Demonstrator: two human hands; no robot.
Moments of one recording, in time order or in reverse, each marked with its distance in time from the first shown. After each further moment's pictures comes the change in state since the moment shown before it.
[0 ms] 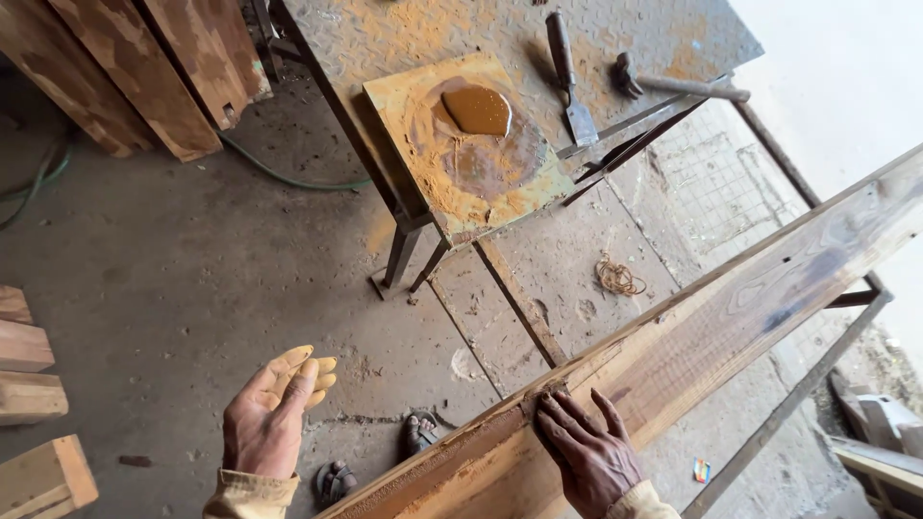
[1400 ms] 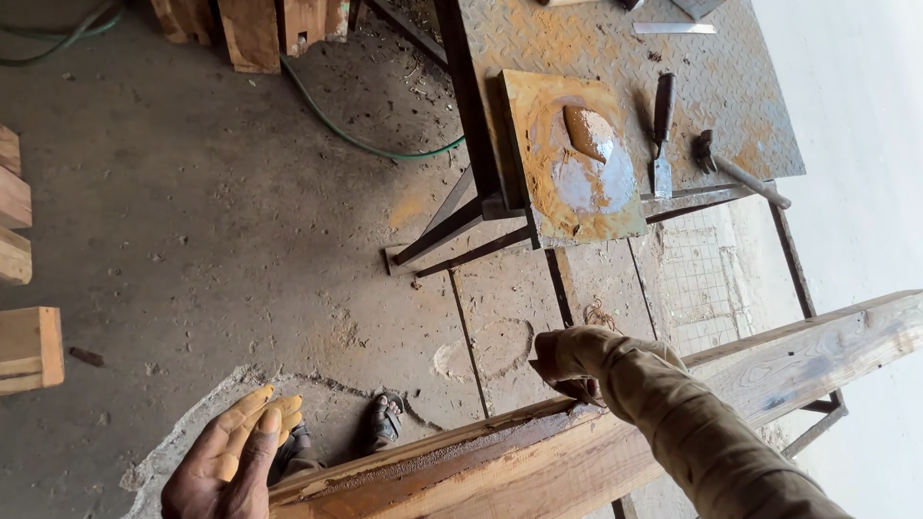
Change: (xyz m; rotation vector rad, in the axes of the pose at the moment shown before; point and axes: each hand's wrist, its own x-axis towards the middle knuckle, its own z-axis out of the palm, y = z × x) left_hand -0.083 -0.063 -0.102 -0.252 0.402 -0.074; right_hand 0.226 0.003 0.035 -0.283 -1.405 0.460
